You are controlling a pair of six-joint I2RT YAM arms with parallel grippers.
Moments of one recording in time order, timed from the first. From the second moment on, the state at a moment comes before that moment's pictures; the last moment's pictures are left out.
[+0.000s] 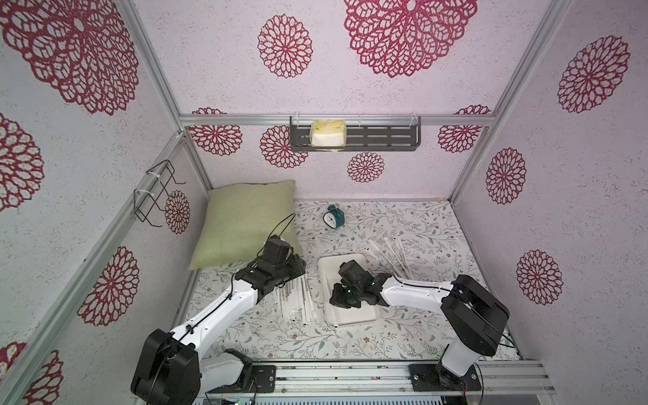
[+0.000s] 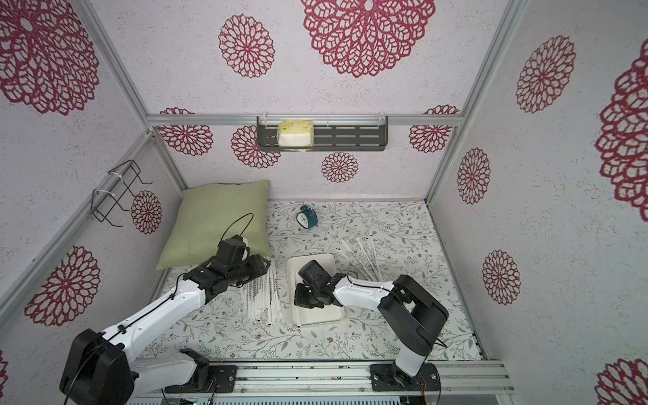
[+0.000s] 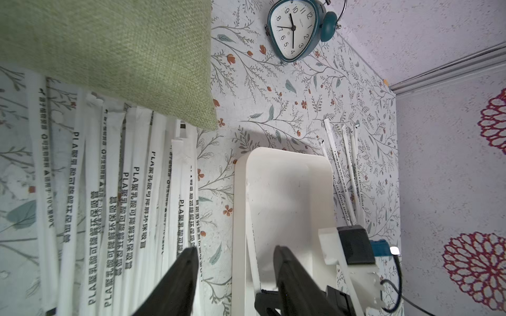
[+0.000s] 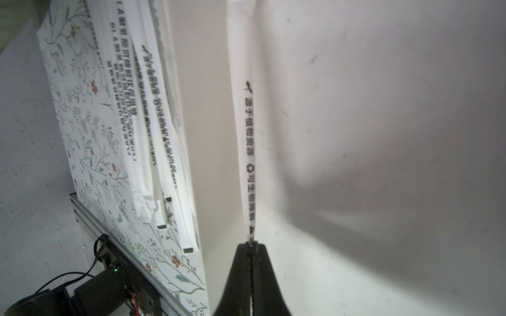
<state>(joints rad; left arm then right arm) -0.45 1.23 0.81 -0.36 0.04 -0.81 0.91 1.69 0.91 -0.20 -0.24 0.97</state>
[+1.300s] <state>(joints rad) -0.59 1.40 0.97 -0.41 -0.01 -0.75 0.51 1.48 0.98 -0.40 -0.12 0.68</state>
